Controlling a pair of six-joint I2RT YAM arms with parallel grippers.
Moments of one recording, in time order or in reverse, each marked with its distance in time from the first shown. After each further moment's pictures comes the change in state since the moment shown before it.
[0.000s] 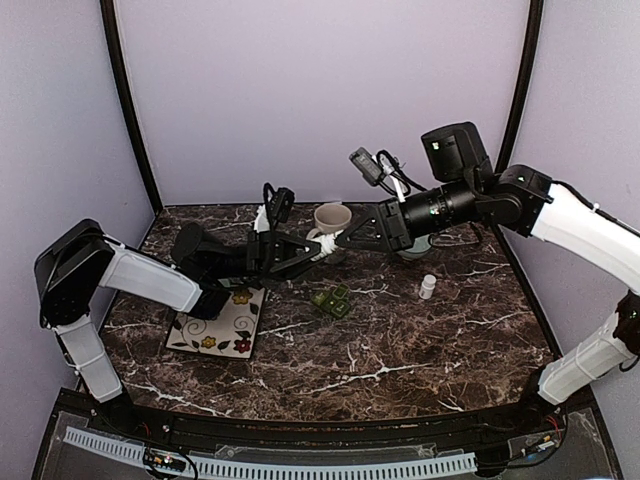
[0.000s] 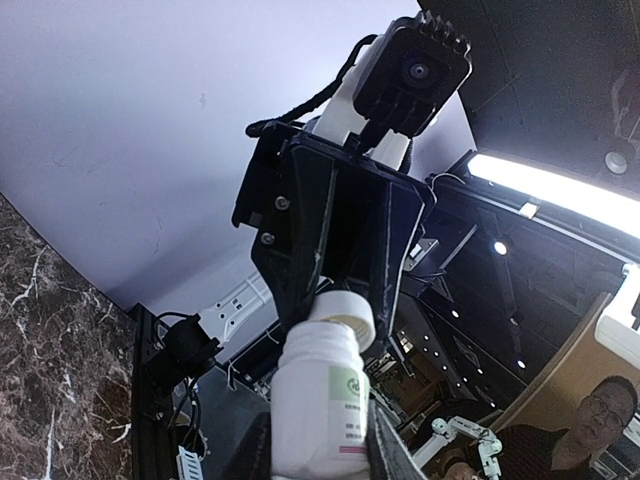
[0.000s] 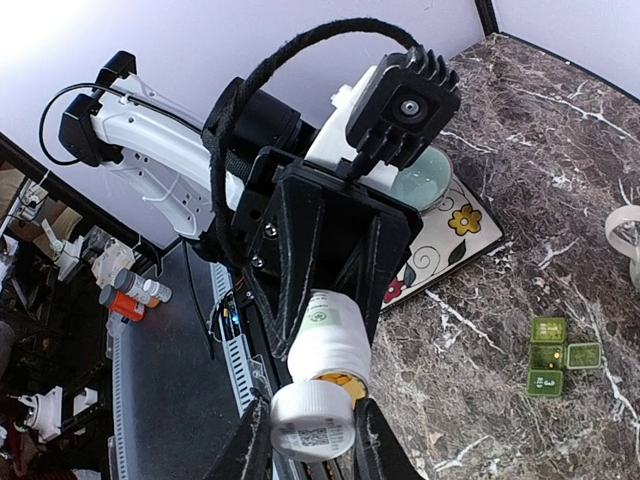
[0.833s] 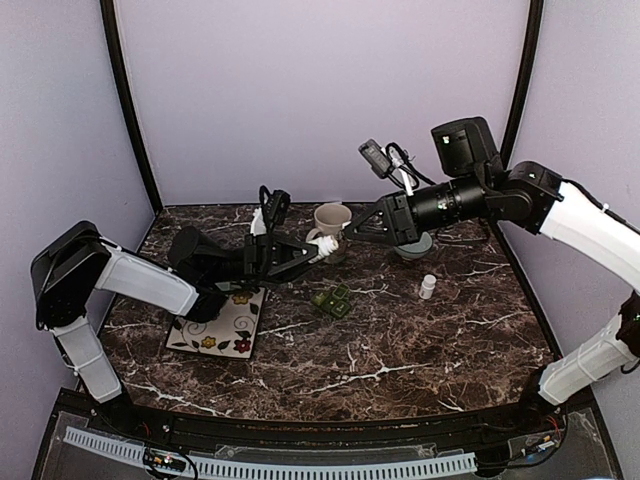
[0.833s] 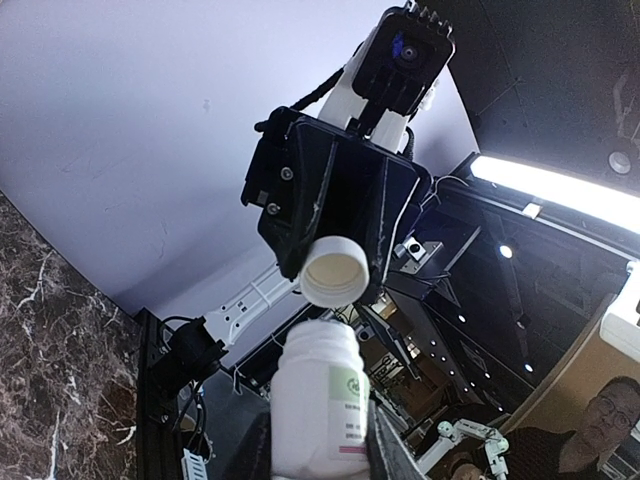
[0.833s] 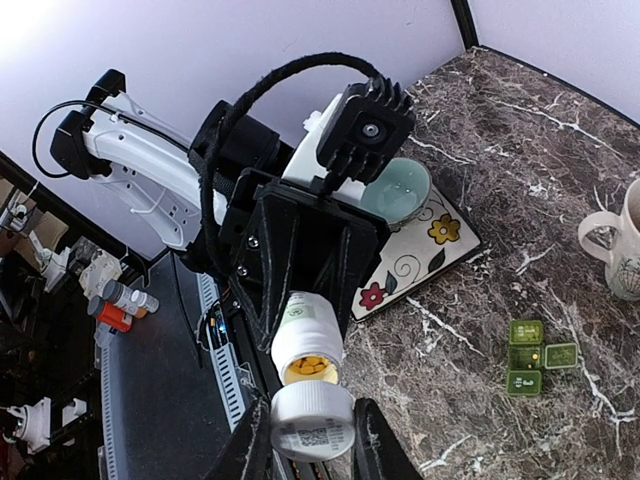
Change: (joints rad) left arm -0.002 -0.023 -0.036 0.000 -0.026 0.032; right arm -0.013 -0.027 0.014 -0.023 0.043 -0.008
